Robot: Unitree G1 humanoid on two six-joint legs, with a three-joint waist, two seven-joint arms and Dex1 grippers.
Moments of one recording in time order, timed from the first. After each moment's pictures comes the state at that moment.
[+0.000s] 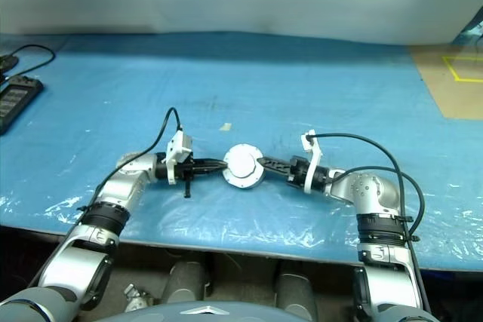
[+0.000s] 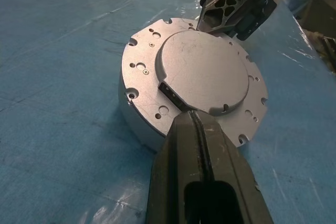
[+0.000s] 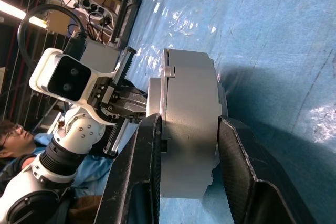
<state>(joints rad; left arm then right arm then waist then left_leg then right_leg) -0.51 0.35 -0.11 0.55 -0.25 -0.09 -1.32 -0.41 -0.35 -0.18 0.17 0.78 1.19 0.78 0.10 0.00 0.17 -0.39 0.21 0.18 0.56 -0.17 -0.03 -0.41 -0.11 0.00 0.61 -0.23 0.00</state>
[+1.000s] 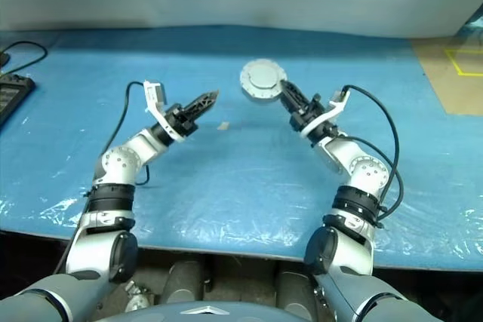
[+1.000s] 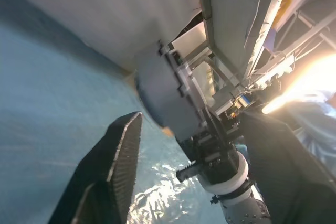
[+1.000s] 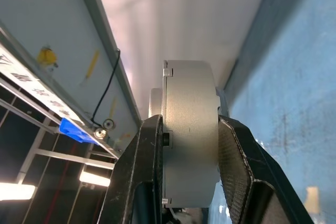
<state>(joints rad) -0.62 0.15 0.30 0.34 -0.88 0.79 -0.82 -0.68 -0.04 -0.69 0.26 1.25 1.08 0.19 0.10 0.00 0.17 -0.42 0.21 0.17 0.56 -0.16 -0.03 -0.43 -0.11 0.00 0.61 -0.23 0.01</state>
